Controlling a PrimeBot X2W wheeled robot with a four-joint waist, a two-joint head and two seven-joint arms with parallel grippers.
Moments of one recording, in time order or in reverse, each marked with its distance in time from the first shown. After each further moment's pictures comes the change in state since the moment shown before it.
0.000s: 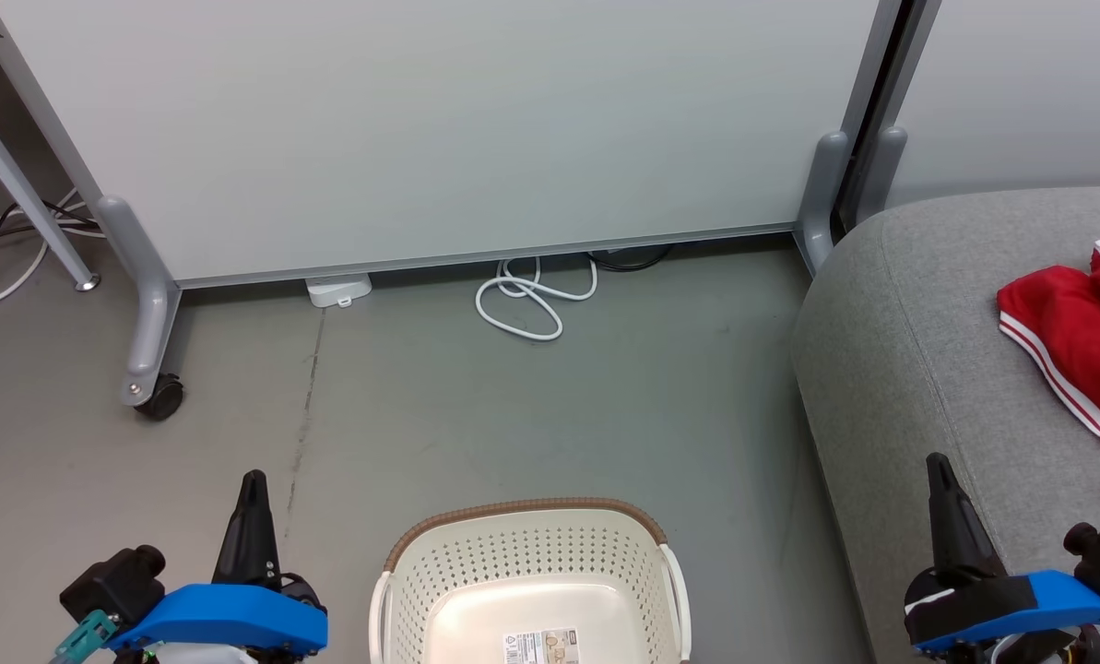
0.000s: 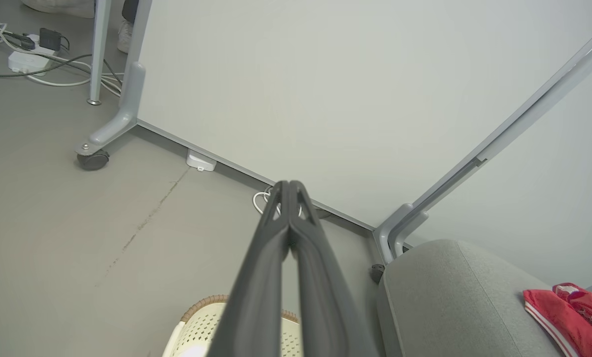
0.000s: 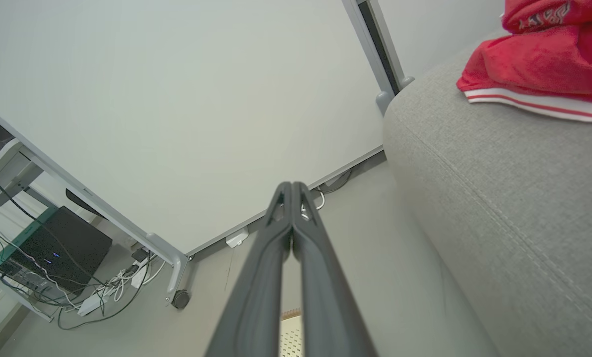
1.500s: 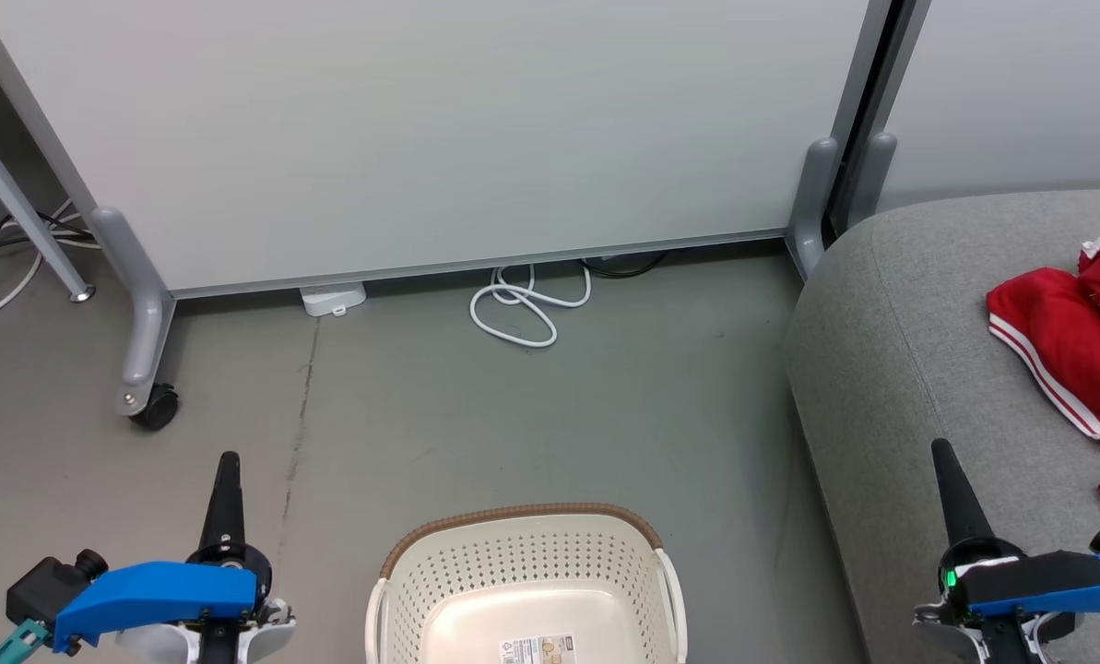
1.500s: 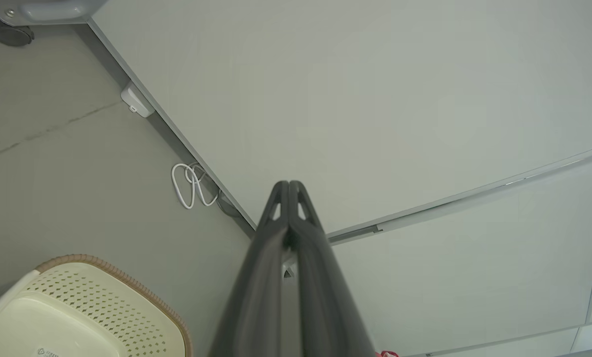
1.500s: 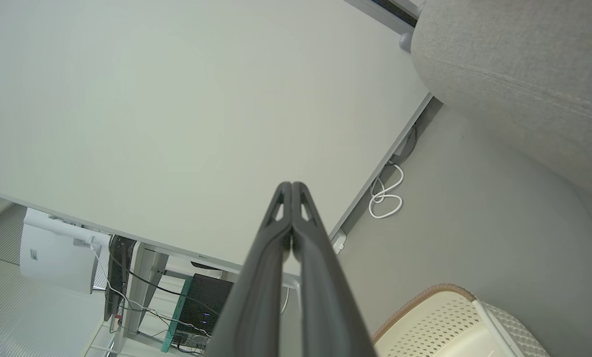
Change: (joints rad) left arm -0.031 -0.001 0.065 -0.040 -0.562 -0.016 0.139; right arm -0.032 -0.001 -0.016 -0.006 0.572 0.000 0.140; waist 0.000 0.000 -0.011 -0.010
